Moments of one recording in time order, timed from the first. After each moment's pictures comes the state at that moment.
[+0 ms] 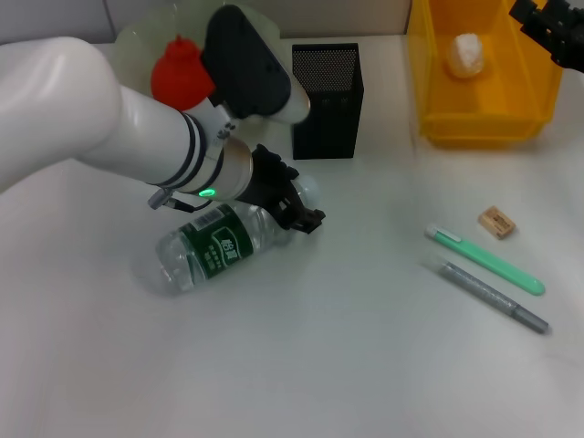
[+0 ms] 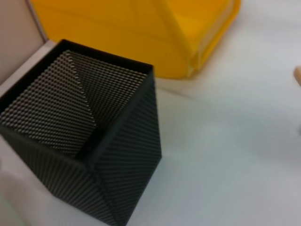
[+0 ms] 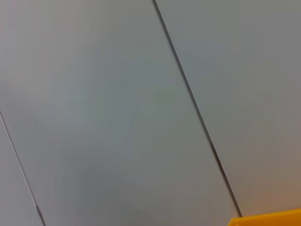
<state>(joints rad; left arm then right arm) -0.72 -2.08 1.79 0.93 2.30 0.84 -2.31 0.52 2.08 -0.51 -0.46 -1.48 -1.21 1.25</state>
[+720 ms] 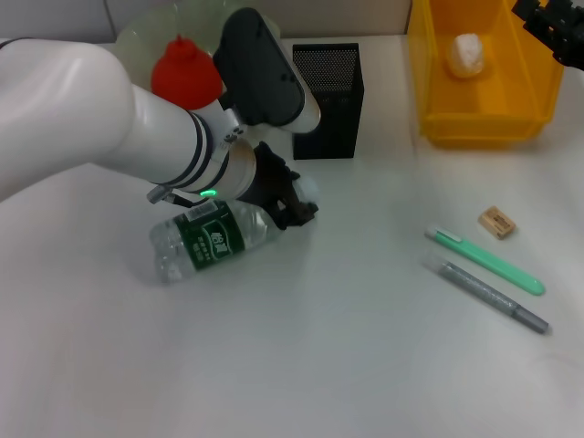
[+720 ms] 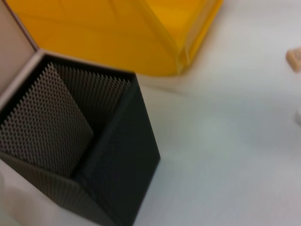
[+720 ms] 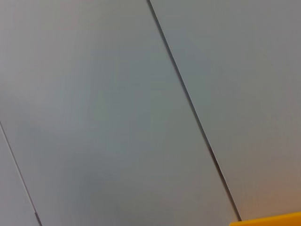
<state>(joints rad) -0.71 -2.08 1.83 0.99 2.39 0.85 -2.34 0.52 2.08 -0.51 -0.45 -1.45 -1.21 1.23</state>
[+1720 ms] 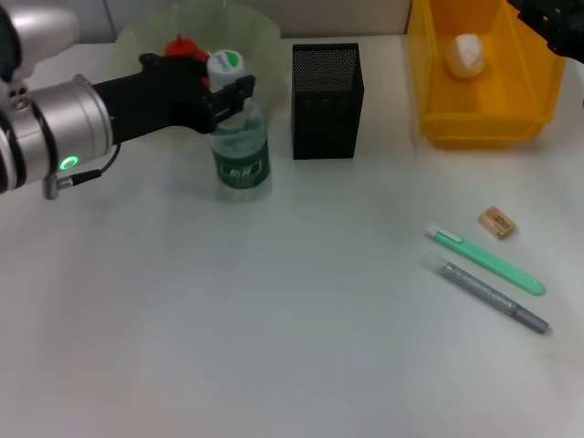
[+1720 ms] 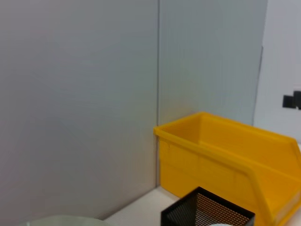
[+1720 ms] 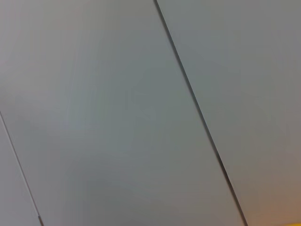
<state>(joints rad) -0.28 -2.07 1.48 1.22 1.67 0.80 -1.75 0.54 2.08 -0.51 -0.45 -1.44 -1.21 1.22</state>
